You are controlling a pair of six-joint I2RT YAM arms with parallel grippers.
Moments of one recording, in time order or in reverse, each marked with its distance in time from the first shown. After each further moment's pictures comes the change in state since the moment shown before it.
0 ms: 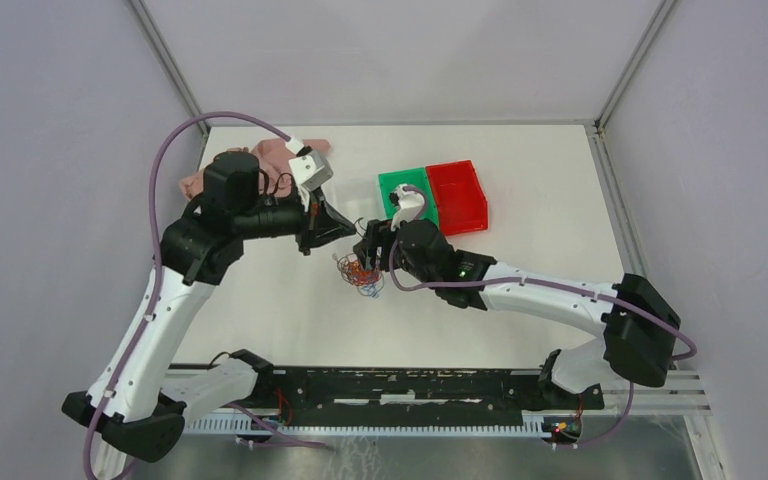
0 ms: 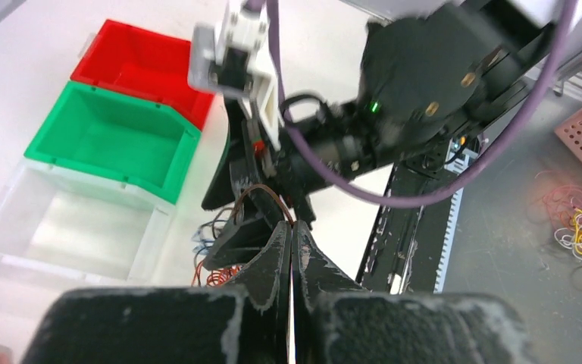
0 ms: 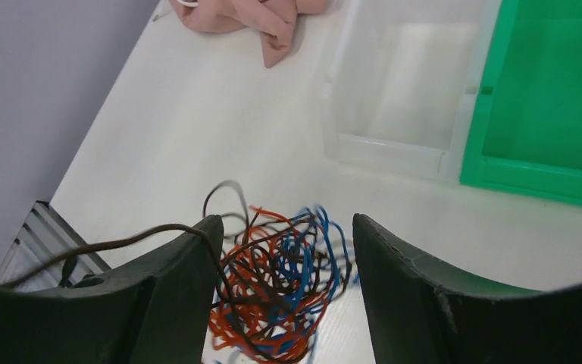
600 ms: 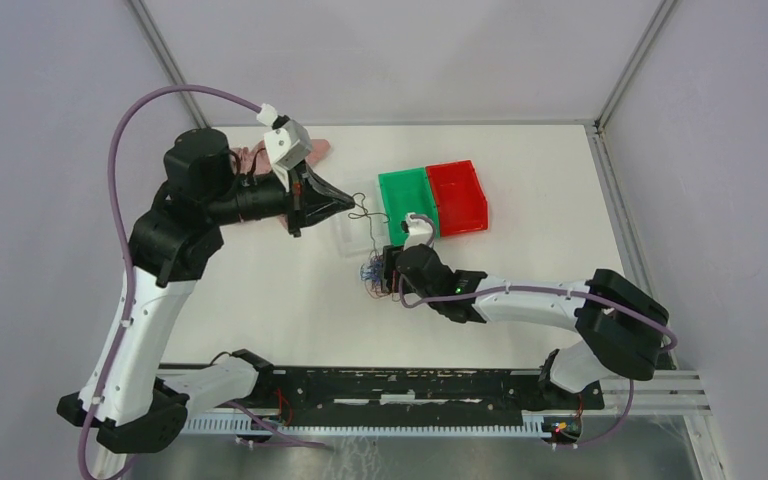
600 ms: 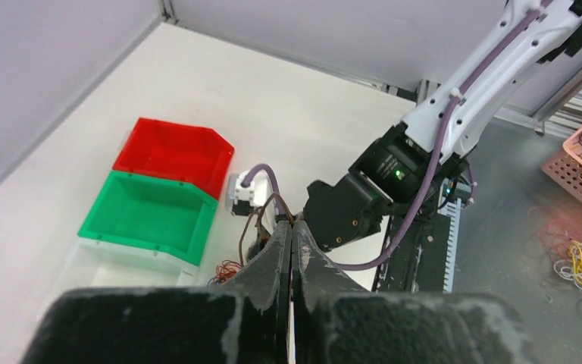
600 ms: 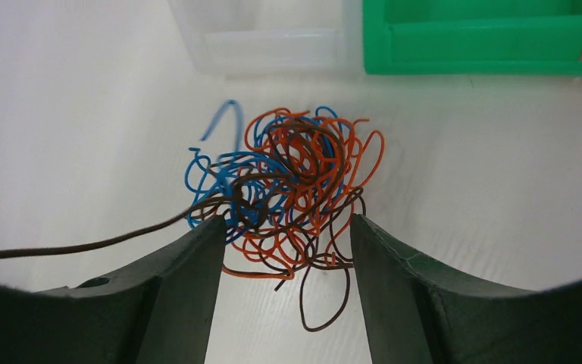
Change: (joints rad) left arm -0.011 0.063 0.262 -0.004 0.037 -0.040; right arm 0.013 0.070 -0.189 0.016 0.119 0.096
